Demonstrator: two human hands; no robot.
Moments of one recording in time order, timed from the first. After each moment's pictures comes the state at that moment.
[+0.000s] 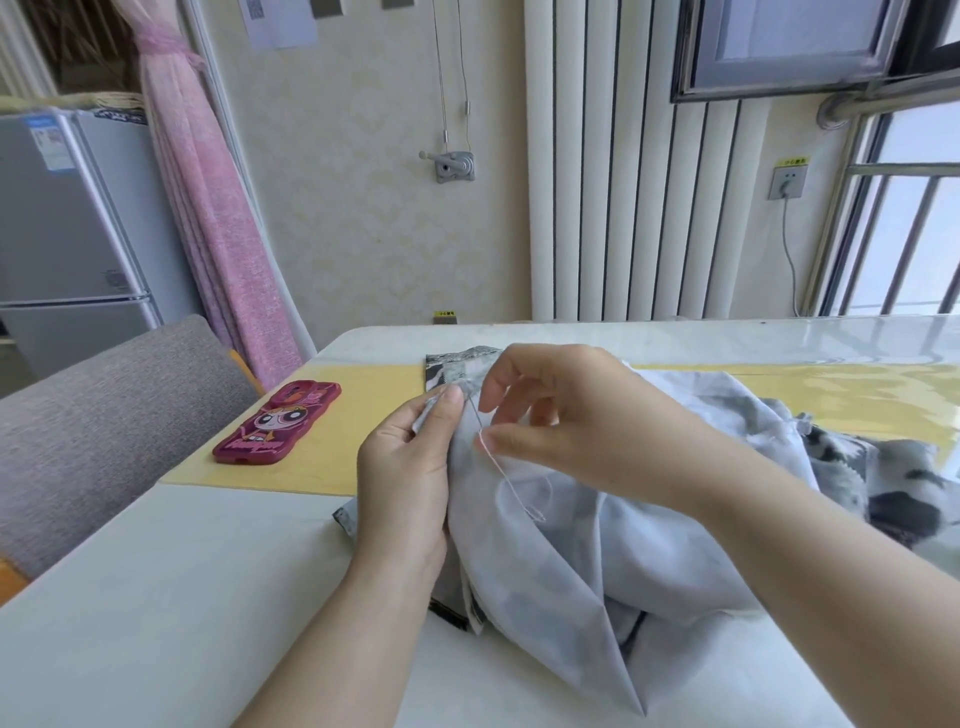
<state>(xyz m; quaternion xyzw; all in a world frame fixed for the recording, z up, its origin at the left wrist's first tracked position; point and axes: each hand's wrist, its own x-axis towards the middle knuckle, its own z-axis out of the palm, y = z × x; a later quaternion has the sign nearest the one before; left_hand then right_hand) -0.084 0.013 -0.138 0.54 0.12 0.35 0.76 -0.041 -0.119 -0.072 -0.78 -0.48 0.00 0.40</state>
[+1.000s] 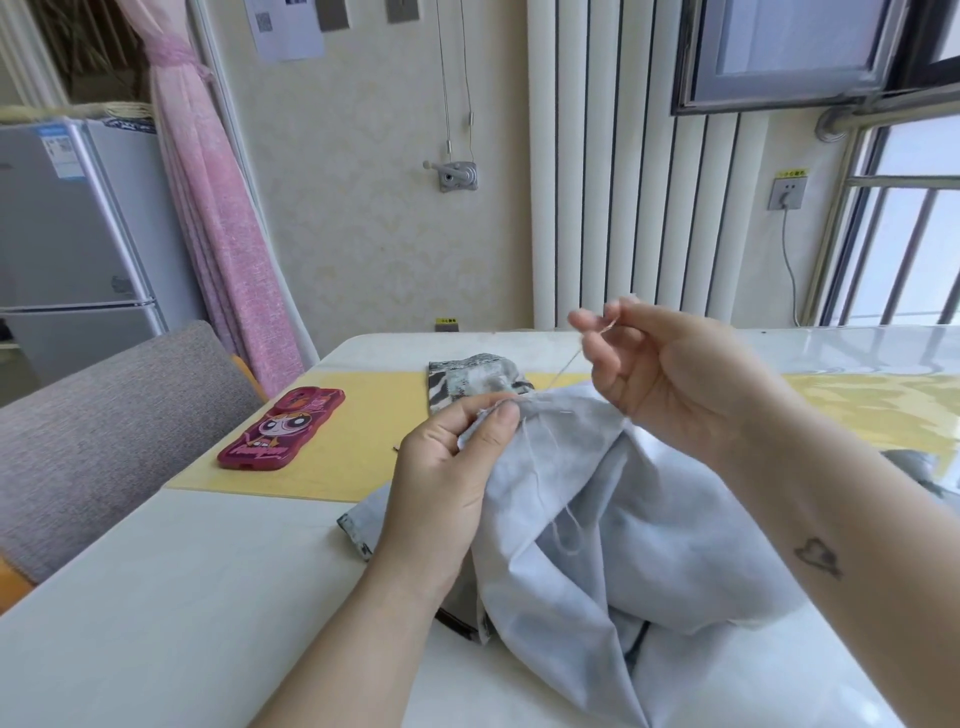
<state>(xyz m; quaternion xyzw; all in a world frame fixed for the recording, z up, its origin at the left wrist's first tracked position) -0.092 0.002 -0.132 0.63 0.00 0.30 0.71 -0.011 -0.134 -0.059 -0.46 -0.17 0.20 0.85</state>
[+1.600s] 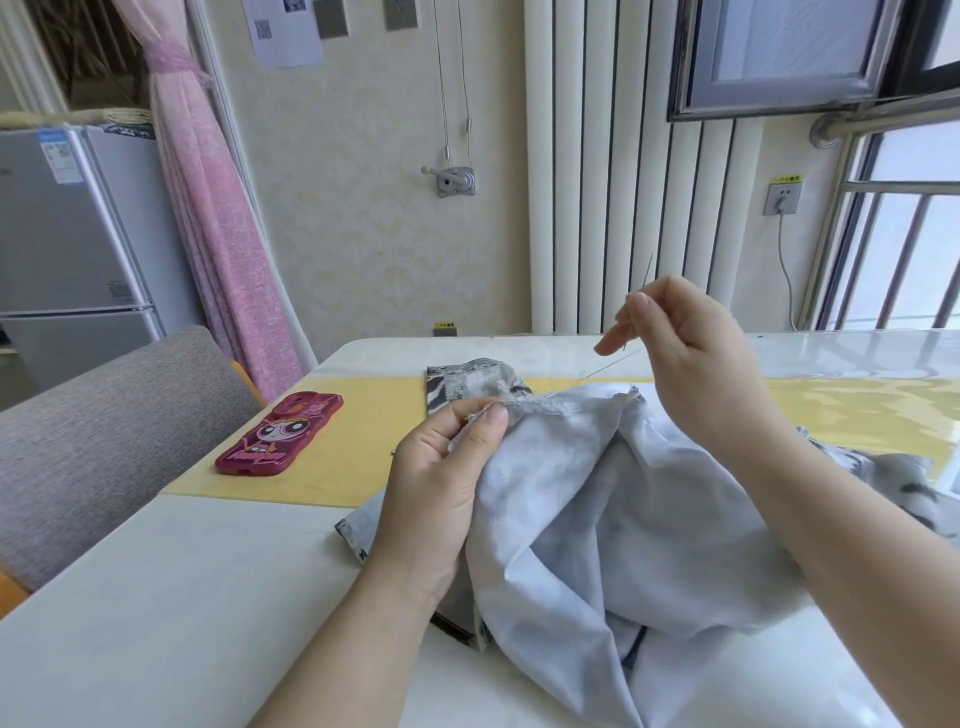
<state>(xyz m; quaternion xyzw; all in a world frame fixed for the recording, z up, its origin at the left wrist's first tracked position) -0.094 0.003 -0.131 0.57 0.00 0.27 0.77 0.010 -0.143 -0.074 -0.75 -0.30 -0.21 0.56</state>
